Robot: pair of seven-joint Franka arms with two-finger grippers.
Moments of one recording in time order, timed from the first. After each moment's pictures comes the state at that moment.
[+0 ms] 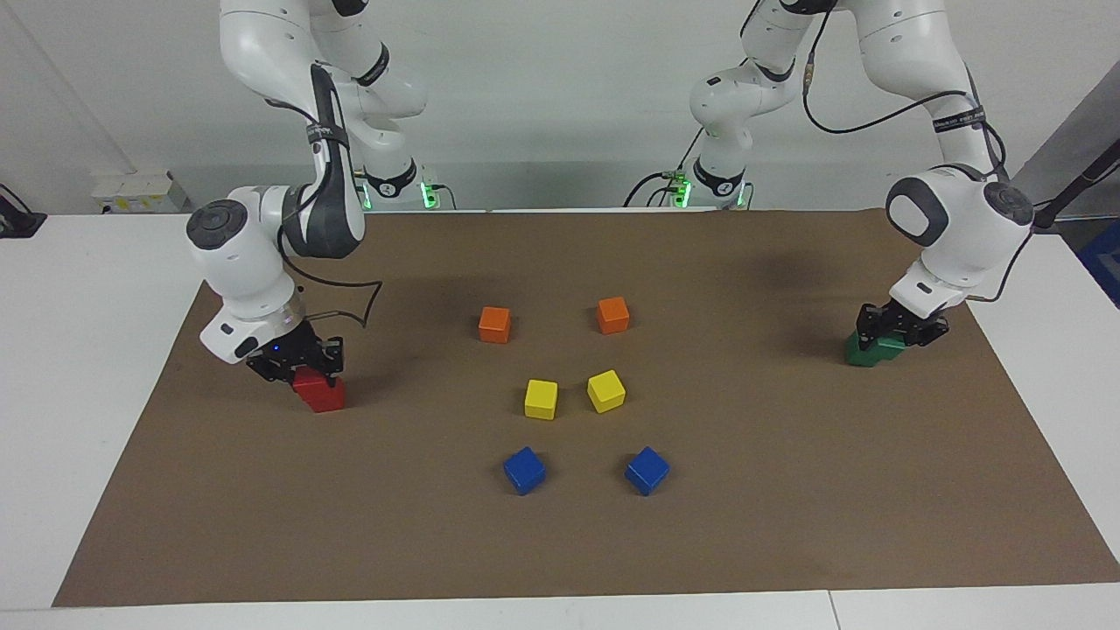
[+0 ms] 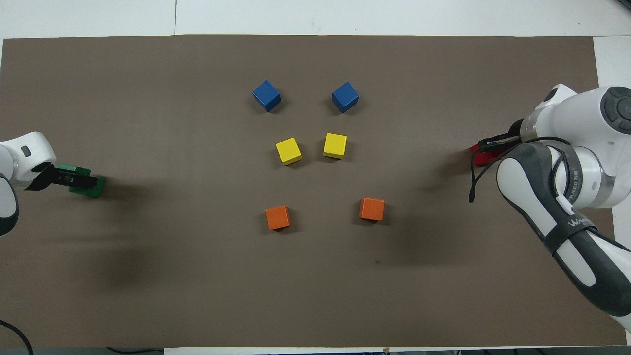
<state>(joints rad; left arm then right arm) 0.31 0.17 -0.09 -2.11 -0.06 2.32 0.56 -0.05 0.22 0.02 -2.00 0.00 2.30 -0.19</state>
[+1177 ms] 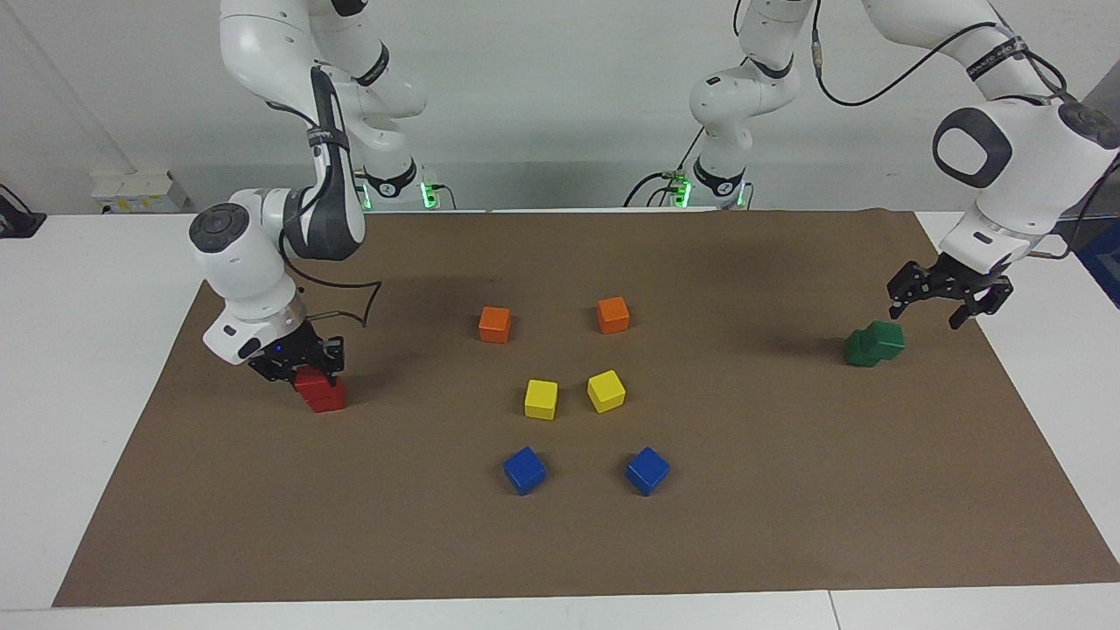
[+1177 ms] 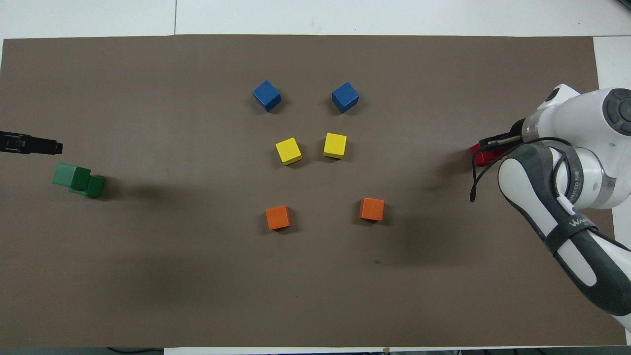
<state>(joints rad) 0.26 0.06 -0.11 -1.83 -0.06 1.99 0.29 -0.06 0.22 0.02 -2.01 0.00 2.32 -0.19</state>
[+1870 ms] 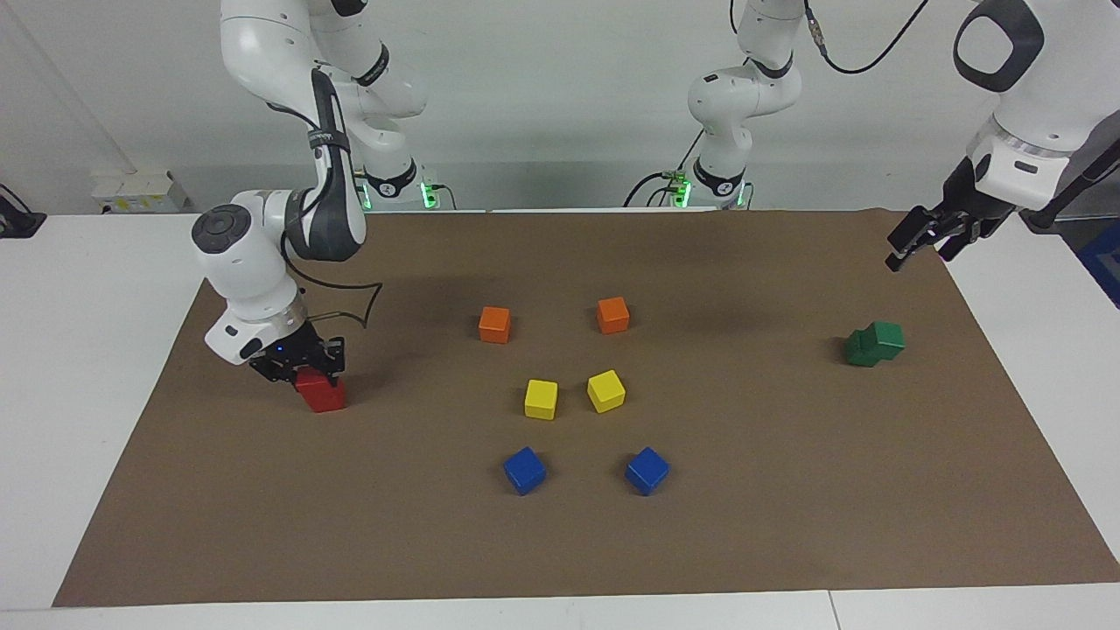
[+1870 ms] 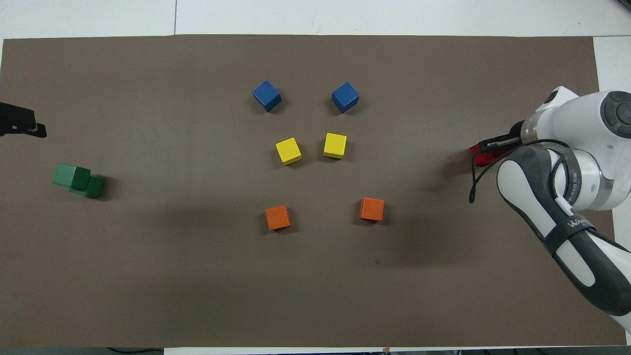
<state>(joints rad) 0.19 0.06 -0.12 -1.53 -0.06 1.62 -0.09 -0.06 0.22 0.01 -2.02 0.00 2.33 -0.19</state>
